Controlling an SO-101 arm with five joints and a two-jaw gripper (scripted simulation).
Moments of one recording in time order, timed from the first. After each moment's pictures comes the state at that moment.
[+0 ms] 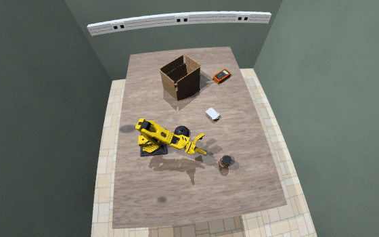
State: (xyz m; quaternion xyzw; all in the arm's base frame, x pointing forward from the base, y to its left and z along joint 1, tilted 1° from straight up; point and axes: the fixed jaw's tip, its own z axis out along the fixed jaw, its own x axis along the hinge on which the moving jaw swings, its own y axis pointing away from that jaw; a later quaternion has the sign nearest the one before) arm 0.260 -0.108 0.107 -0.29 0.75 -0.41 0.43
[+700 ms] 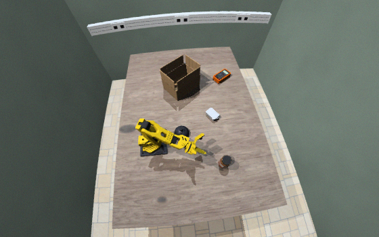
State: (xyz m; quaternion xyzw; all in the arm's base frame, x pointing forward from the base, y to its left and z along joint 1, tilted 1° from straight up) arm 0.260 -0.108 0.107 -0.29 0.75 -0.41 0.43
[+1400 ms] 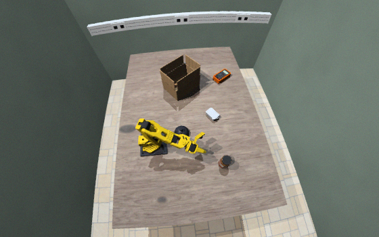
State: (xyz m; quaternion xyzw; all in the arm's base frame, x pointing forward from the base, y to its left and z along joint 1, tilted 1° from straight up) arm 0.261 -0.101 0.103 -0.31 0.76 -0.40 0.42
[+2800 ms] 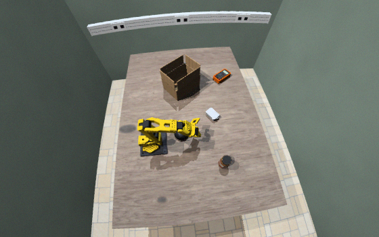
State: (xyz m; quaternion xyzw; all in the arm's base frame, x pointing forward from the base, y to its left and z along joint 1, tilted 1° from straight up) arm 0.246 -0.010 0.077 -0.57 0.75 -0.21 0.25
